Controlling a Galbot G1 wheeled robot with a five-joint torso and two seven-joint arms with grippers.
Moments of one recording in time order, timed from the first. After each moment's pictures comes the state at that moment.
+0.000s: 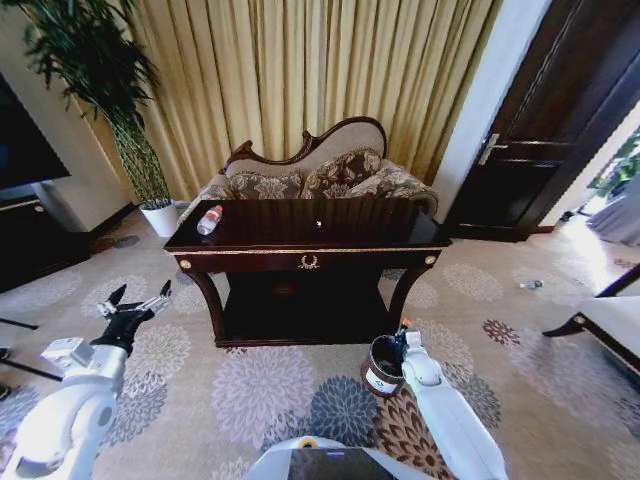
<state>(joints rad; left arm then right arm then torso) 1.66 -1.13 -1.01 -2.27 -0.62 0.26 -0.07 -1.14 1.25 0.45 1.28 0.12 -0.26 0.22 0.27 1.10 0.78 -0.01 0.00</state>
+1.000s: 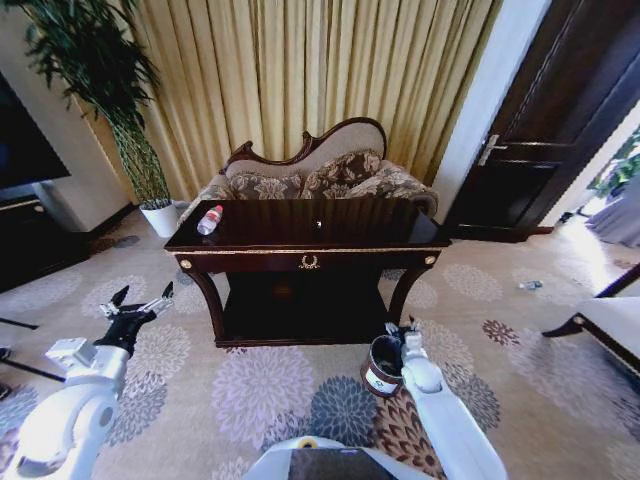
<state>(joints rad) 1.66 -1.13 -1.00 -2.27 -0.62 0.26 -0.06 -1.23 1.22 0.44 1.64 0.24 -0.12 0.26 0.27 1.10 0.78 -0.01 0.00</state>
